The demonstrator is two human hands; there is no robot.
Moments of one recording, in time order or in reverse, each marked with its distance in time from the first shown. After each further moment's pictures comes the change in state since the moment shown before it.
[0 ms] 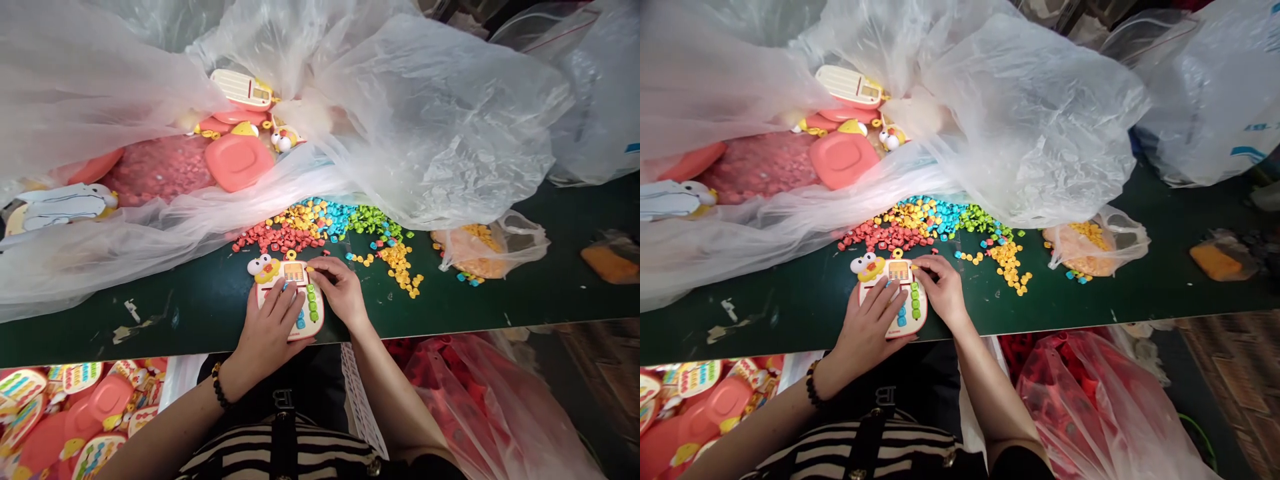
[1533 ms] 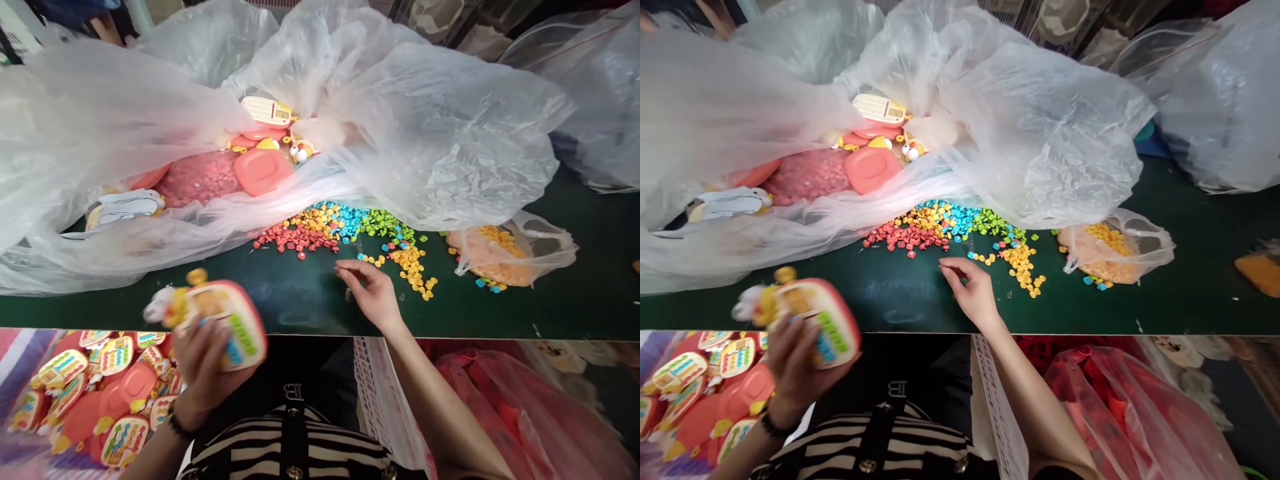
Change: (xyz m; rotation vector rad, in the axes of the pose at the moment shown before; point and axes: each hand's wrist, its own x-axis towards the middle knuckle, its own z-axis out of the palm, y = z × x) left_hand -0.104 -0.028 -0.051 0.208 0.502 -0.119; right_hand -0.013 -0.016 -0.029 0.045 -0.034 0.028
